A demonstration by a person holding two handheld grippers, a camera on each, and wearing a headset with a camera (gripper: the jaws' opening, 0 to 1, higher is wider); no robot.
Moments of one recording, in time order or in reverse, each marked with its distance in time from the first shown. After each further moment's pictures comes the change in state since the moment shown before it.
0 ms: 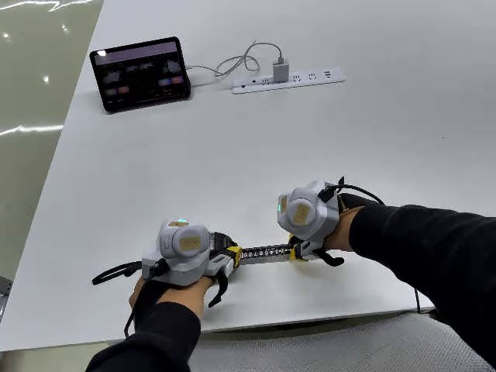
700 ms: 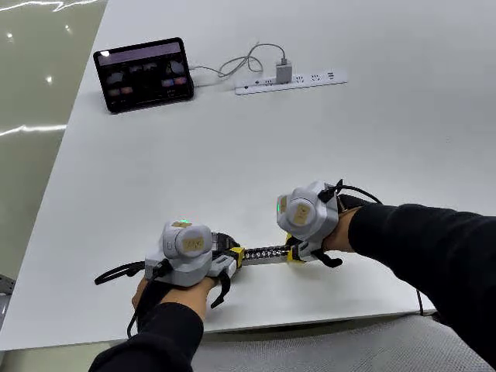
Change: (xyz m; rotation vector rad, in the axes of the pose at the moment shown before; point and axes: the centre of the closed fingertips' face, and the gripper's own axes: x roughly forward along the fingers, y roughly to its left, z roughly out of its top) left arm 0.000 0.000 0.000 -0.001 -0.001 0.000; right arm 0.005 0.001 0.011 -0.008 -0.034 0.013
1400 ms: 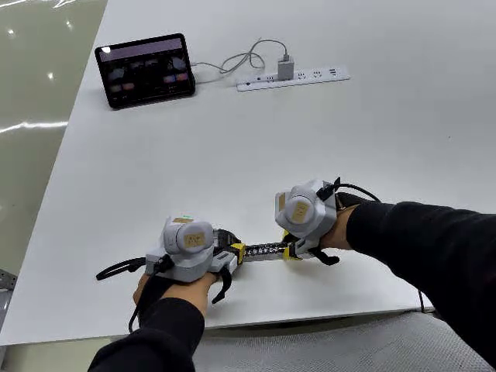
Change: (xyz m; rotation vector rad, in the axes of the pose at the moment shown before) left arm 0.000 0.001 0.000 -0.004 0.000 -0.001; right arm 0.004 0.001 0.007 0.005 -0.020 -0.007
